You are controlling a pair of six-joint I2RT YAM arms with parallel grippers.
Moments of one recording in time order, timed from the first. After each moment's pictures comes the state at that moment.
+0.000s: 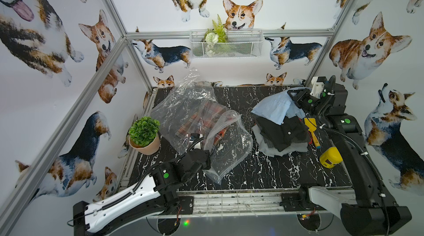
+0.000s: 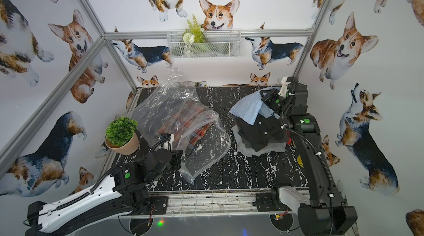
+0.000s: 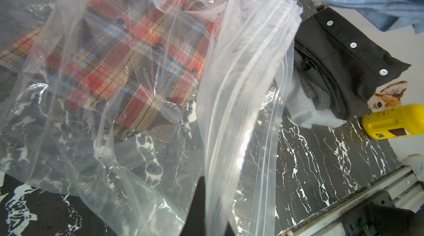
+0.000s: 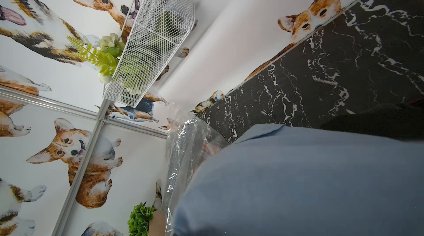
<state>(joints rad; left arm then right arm) -1.07 0.69 0.61 -0.63 -0.41 -0.82 0.07 1.13 1.28 -0.48 -0.39 0.83</state>
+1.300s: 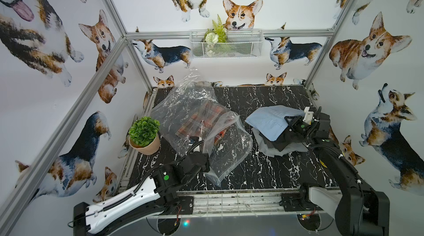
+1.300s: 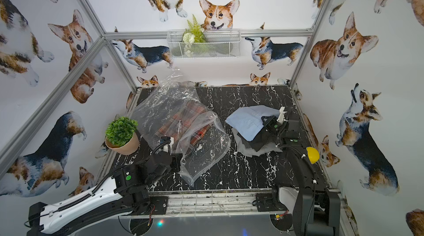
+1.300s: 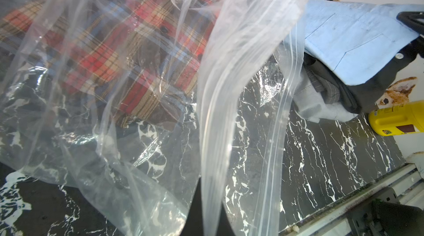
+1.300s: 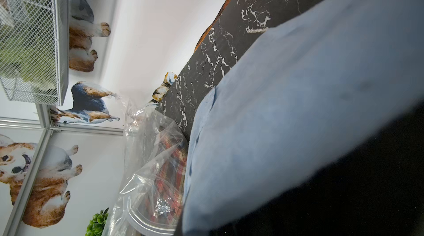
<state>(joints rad) -1.07 0.66 0.55 -0.62 -0.39 -0.86 -0.07 1.03 0.56 -0.01 -0.47 0.84</state>
